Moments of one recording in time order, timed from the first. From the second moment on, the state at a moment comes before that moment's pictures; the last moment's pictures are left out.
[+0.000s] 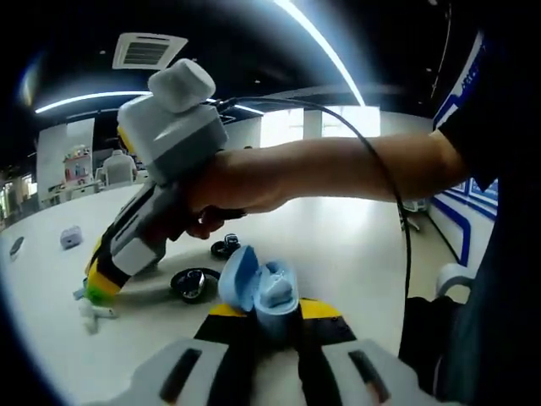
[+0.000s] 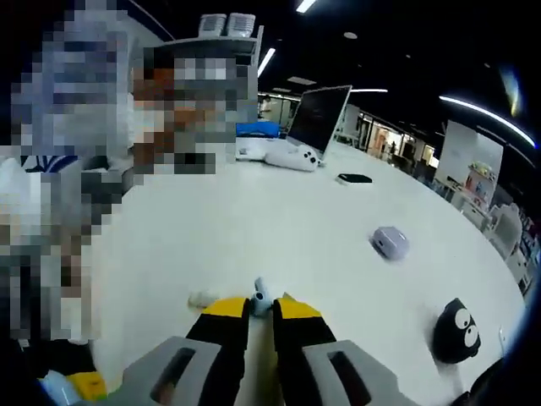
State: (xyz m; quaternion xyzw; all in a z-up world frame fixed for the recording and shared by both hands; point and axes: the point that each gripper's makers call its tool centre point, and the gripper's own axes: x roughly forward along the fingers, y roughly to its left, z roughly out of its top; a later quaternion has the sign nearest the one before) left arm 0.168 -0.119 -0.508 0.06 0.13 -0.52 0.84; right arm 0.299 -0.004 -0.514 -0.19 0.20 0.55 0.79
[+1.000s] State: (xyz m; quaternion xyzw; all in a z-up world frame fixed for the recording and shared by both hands) left arm 0.169 -0.119 -0.509 0.06 0.13 -0.52 0.84; right arm 0.288 -0.043 -0.494 -0.18 0.17 0.52 0.82
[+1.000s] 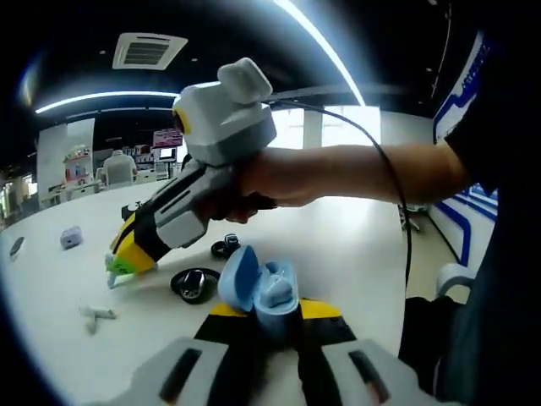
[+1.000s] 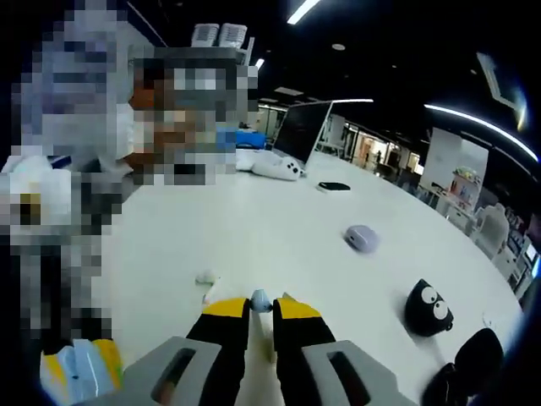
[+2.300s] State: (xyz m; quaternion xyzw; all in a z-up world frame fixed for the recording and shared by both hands) left arm 0.168 -0.122 -0.507 0.08 0.15 -0.51 0.84; right arm 0.183 -0.151 -0.430 -0.16 0.13 0.47 0.86
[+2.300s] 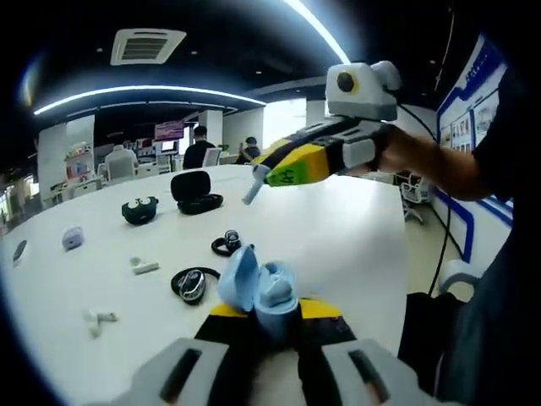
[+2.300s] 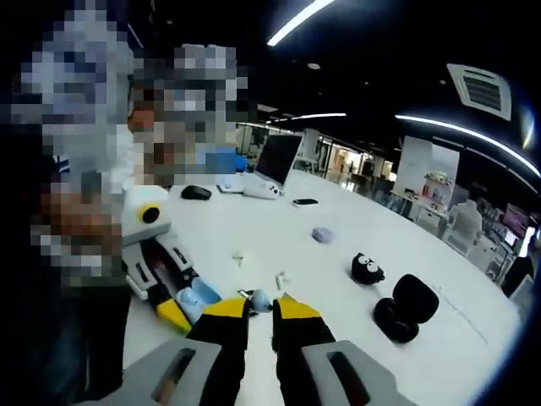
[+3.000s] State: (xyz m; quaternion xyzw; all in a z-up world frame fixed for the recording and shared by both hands) left arm 0.165 -0.130 -0.505 0.19 0.16 -0.51 0.82; right arm 0.154 -0.141 -0.453 -0.19 0.14 0.48 0.84
